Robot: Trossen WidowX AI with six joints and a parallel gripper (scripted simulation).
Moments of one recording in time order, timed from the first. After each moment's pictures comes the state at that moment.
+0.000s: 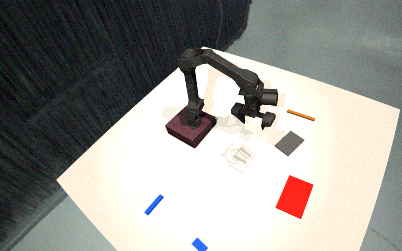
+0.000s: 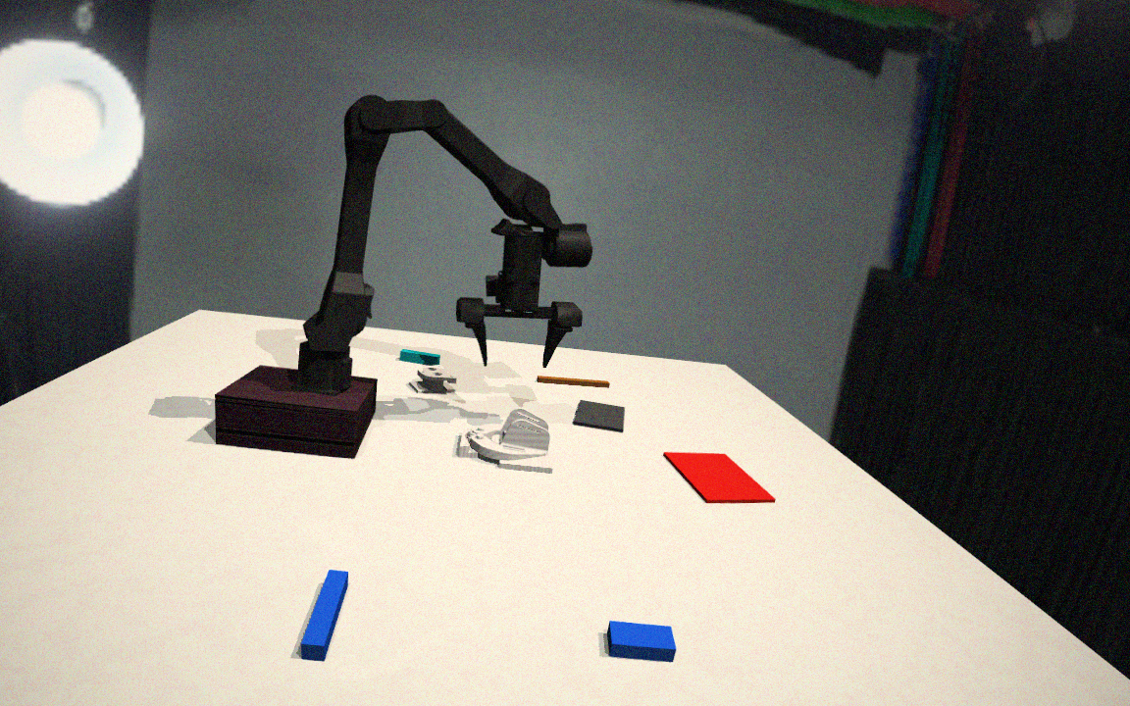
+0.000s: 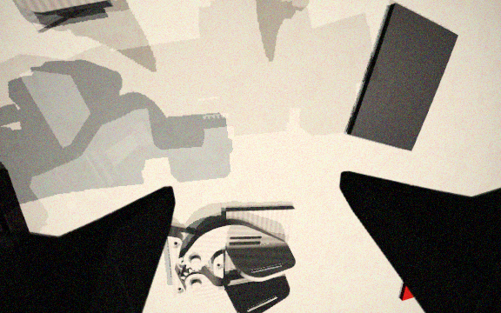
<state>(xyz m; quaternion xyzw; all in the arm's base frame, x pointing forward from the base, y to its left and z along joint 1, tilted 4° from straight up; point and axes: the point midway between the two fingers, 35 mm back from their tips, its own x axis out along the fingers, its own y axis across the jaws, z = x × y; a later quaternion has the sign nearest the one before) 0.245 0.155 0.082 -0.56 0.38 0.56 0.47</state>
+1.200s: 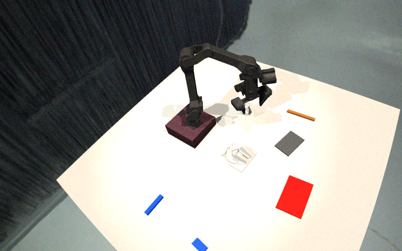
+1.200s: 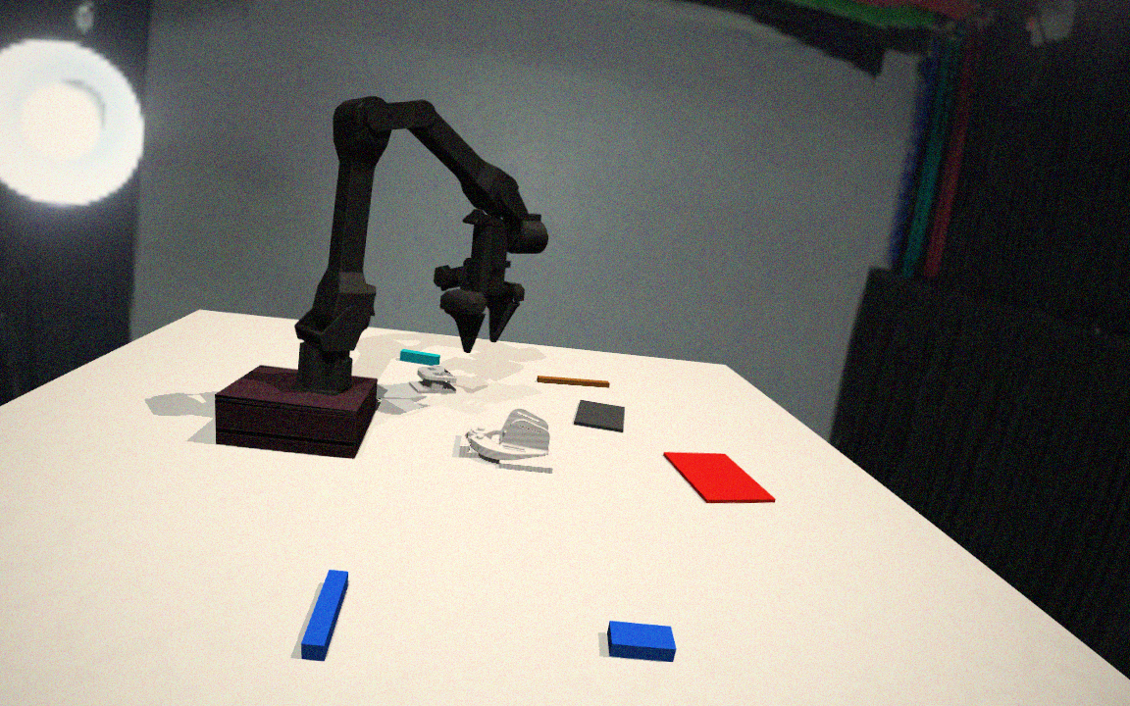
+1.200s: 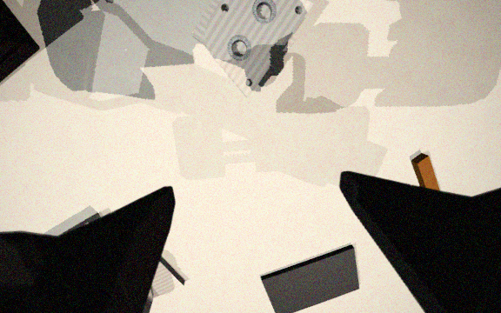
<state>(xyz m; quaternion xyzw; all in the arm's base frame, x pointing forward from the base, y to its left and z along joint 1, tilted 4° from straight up) 0.176 0.224 0.092 -0.71 0.06 0.69 0.14</state>
